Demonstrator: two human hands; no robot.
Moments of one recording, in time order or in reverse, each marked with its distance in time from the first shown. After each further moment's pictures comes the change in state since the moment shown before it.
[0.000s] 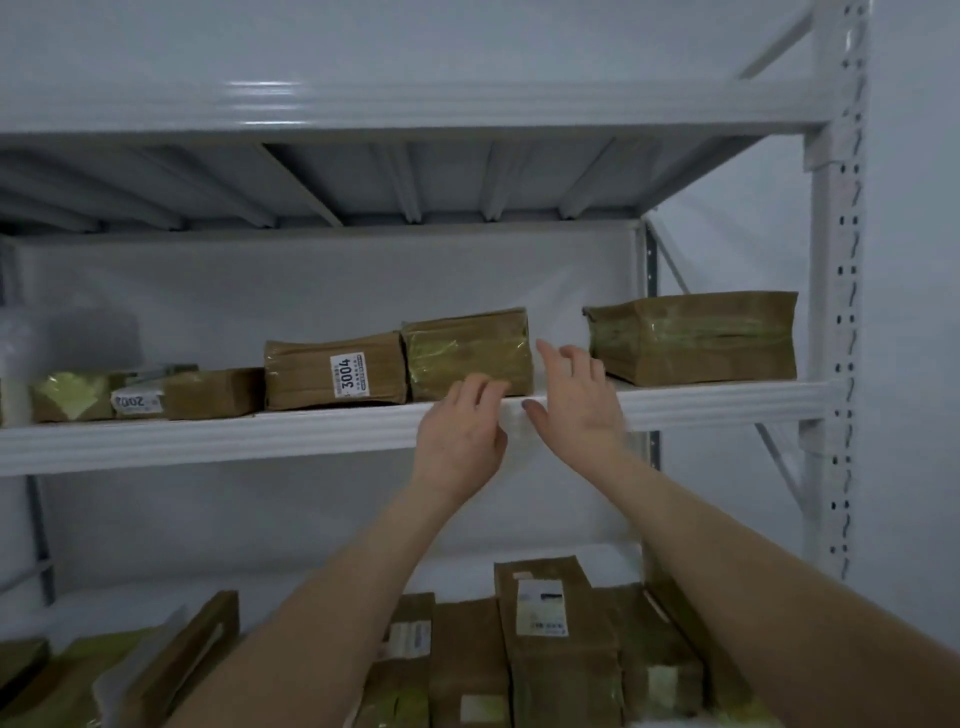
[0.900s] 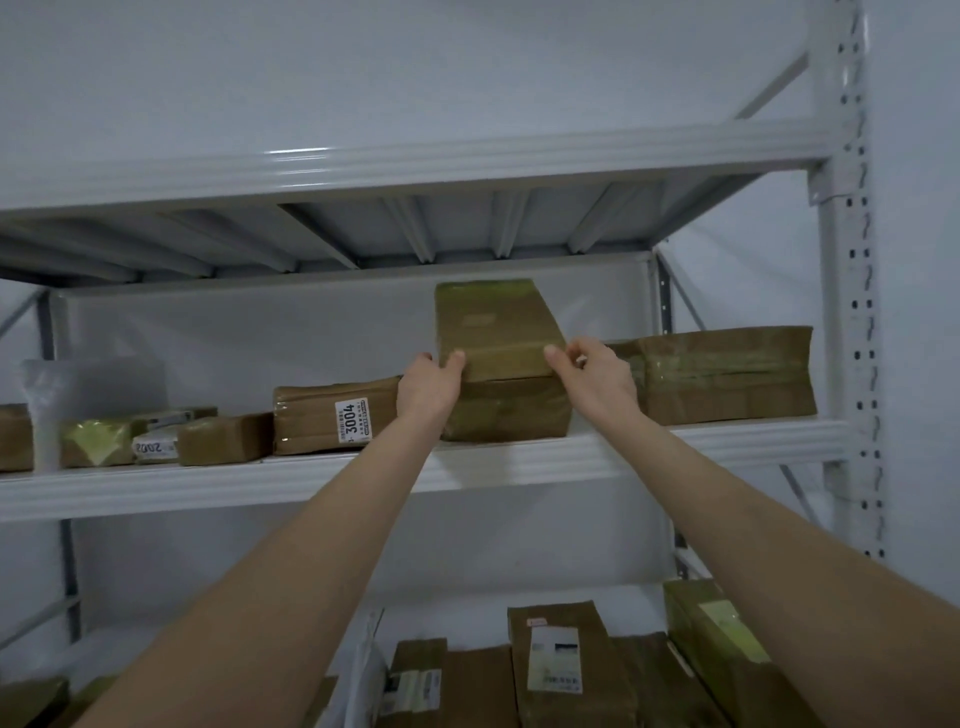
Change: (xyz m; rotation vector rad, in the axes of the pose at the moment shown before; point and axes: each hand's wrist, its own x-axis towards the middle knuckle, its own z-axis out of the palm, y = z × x) left_hand 0.096 -0.023 -0.038 -0.664 -0.055 -0.958; right_hand 0.061 0.015 -0.043 0.569 -0.046 0.246
